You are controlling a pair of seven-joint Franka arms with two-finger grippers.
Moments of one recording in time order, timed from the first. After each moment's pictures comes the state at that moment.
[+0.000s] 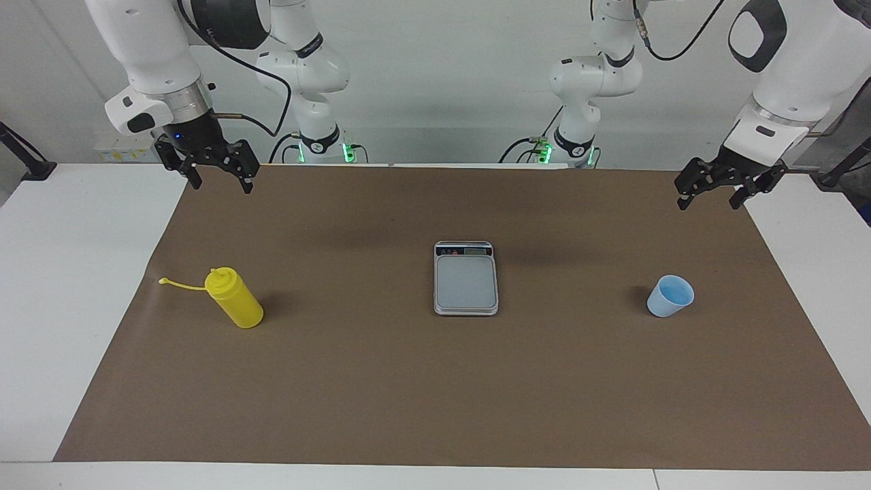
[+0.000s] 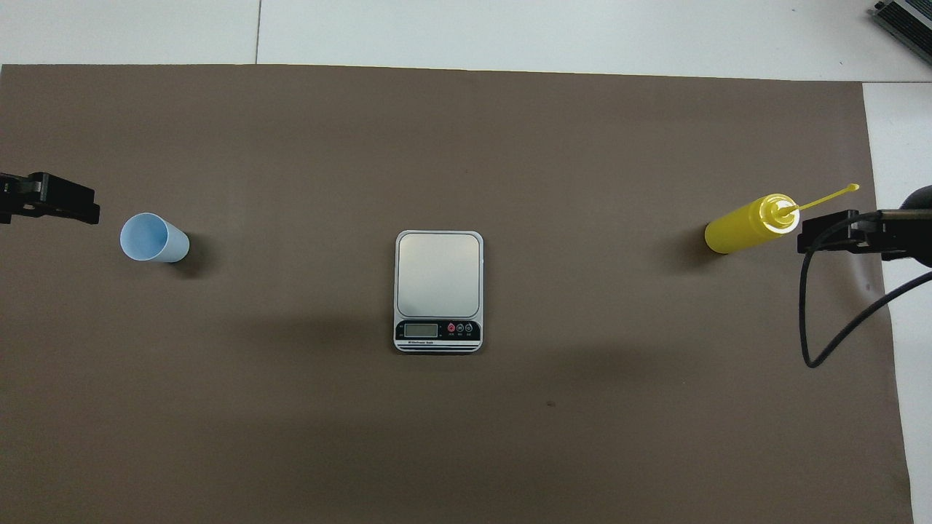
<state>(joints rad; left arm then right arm) -0.01 0.05 -0.03 -1.52 0.02 1.58 0.02 -0.03 -0.06 0.00 -1.67 -0.03 1.64 0.08</state>
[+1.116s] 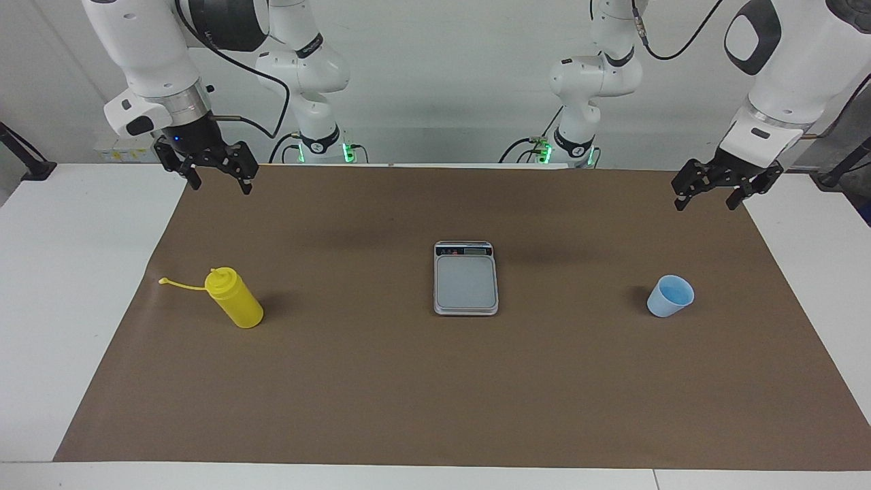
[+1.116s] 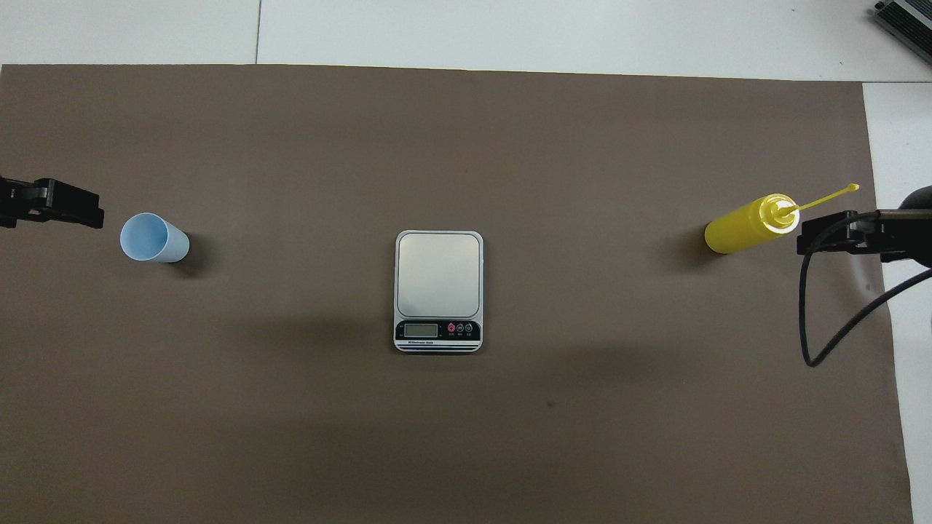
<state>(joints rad) -0.01 0.02 -0.03 -1.59 0.02 1.64 0.02 -0.03 -0.06 0.00 -1.67 -0.03 1.64 0.08</state>
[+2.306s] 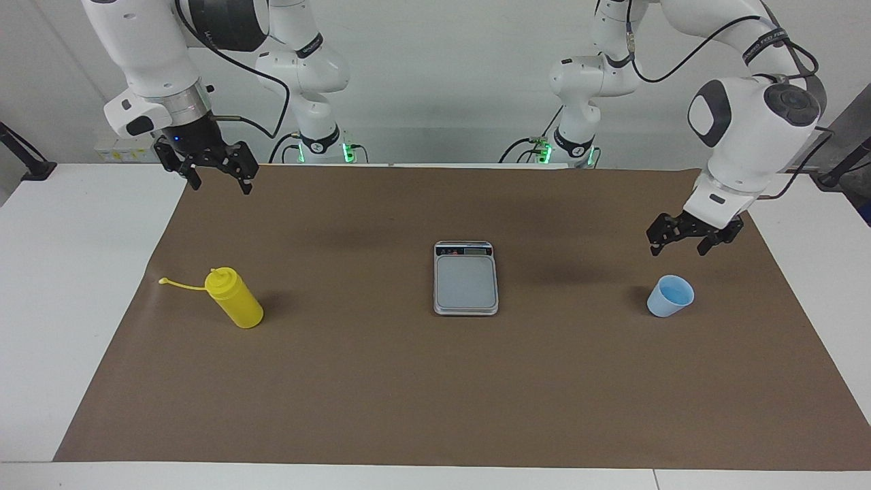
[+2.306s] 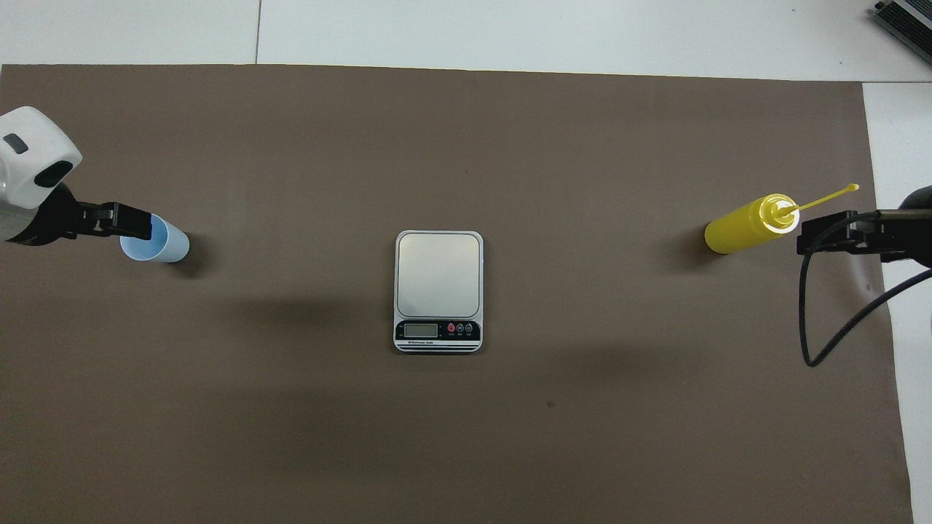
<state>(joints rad) -0.01 0.10 -0.03 -1.81 0.02 1.95 0.03 -0.03 -0.06 0.00 -1.67 -0.03 1.64 0.08</state>
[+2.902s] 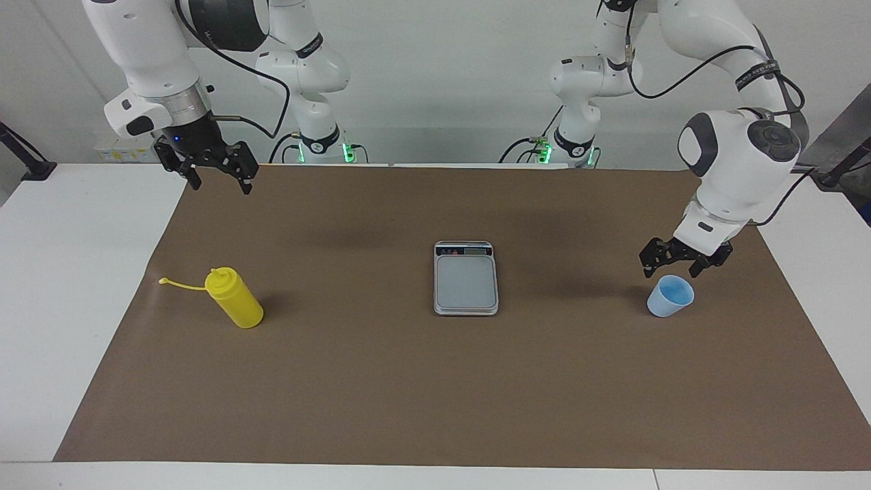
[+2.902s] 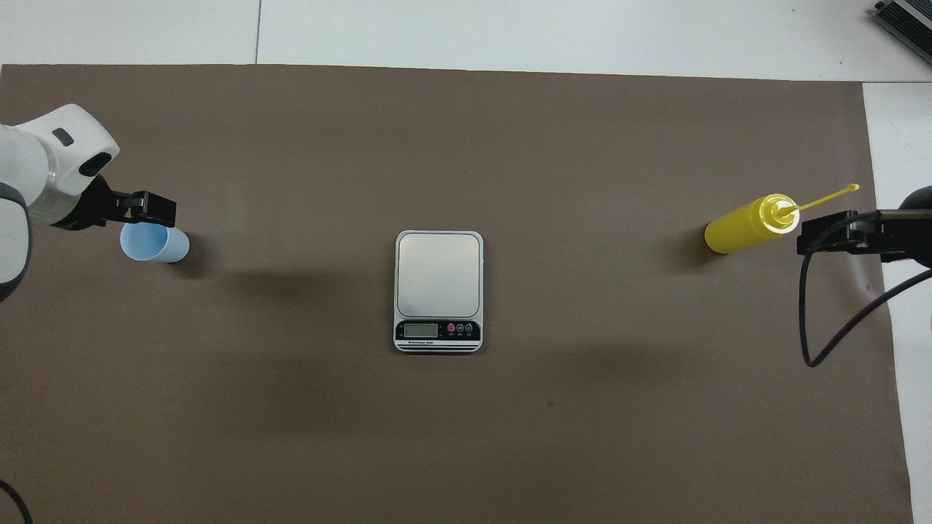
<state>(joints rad) -0.01 0.16 -0.03 -1.85 0.02 2.06 0.03 -0.03 -0.06 0.00 -1.67 -0.03 1.64 0.08</state>
